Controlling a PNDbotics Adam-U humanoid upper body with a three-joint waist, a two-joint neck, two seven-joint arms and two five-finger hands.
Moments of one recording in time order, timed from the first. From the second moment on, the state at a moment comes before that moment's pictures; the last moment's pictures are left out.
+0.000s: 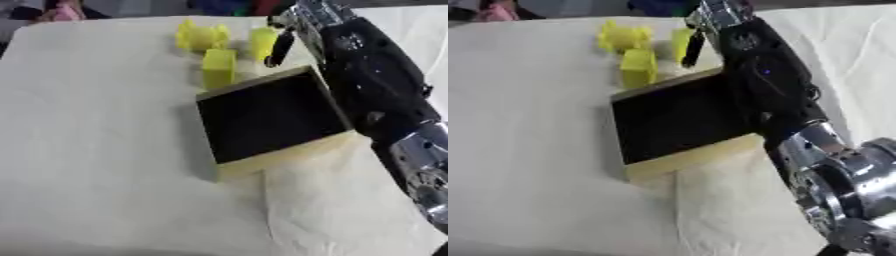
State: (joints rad) left arm -0.26 0.56 0.18 -1.99 -0.39 -0.22 0.82; right arm -1.48 -0.01 -0.01 -0.51 1.68 0.03 0.63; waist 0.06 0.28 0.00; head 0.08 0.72
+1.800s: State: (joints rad) left arm -0.27 0.56 0.17 -1.99 -0.38 -0.22 0.81; right arm -1.50 0.03 -0.11 -0.55 1.87 0.19 0.68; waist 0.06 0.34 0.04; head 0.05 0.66
